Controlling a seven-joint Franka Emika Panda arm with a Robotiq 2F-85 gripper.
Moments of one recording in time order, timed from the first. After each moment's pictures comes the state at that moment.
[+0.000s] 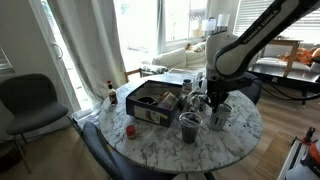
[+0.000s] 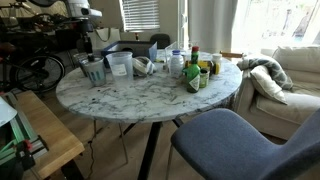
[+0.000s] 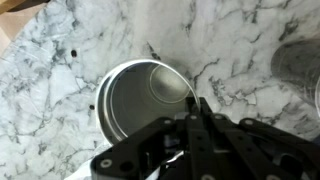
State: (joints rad) arm -0.17 -0.21 0.23 -2.73 -0.07 2.45 0.49
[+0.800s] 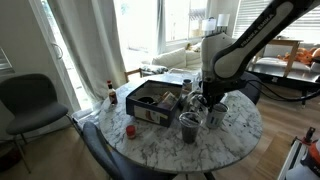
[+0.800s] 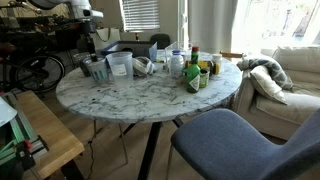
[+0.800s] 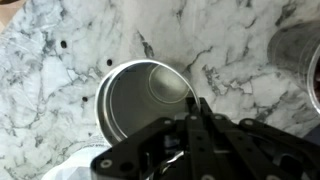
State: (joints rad) arm -0.11 -0.16 0.19 -2.70 -0.15 2.49 0.61
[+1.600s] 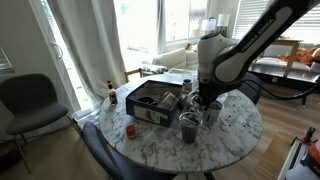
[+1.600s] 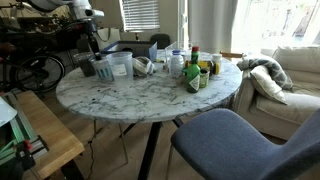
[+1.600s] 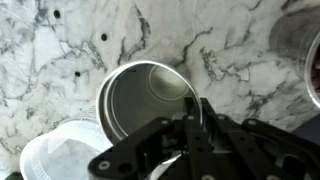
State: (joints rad) arm -0.08 -0.12 0.18 -2.67 -0.28 2.54 0.65
